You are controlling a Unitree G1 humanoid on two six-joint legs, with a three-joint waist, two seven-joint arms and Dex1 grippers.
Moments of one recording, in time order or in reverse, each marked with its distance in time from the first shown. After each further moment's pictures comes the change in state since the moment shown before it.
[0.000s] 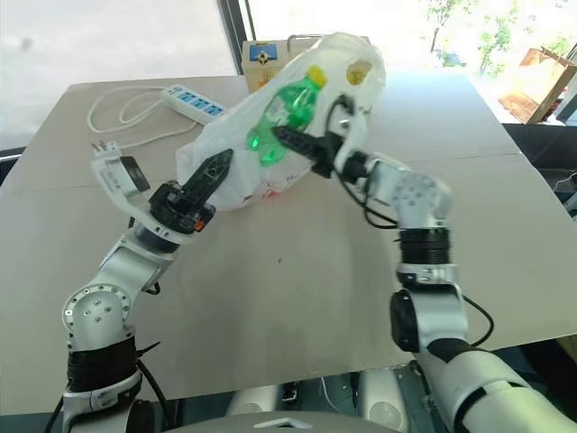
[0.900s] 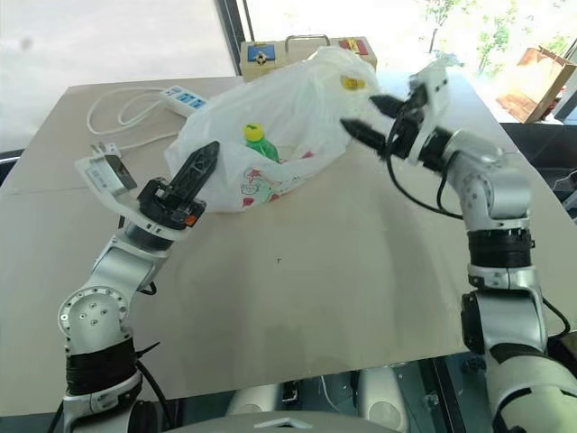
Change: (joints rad) left arm 0.003 -0.008 0.045 -0.011 -0.001 -0.032 0.042; right arm 0.026 -0.481 0.092 -0.018 -0.323 -0.493 0.357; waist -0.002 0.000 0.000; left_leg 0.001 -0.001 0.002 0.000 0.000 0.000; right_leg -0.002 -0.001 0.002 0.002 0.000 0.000
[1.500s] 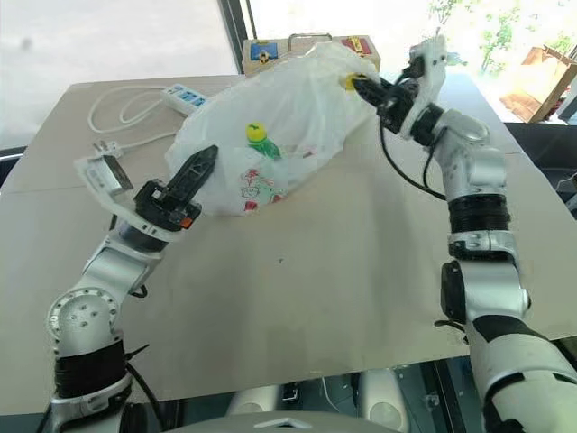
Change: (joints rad) left arm 0.026 0.100 0.022 -0.004 -0.037 0.048 0.045; right arm -0.110 0.062 -0.059 0.177 0.064 -0.019 0.129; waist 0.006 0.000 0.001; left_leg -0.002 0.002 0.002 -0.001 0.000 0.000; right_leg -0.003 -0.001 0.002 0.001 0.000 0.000
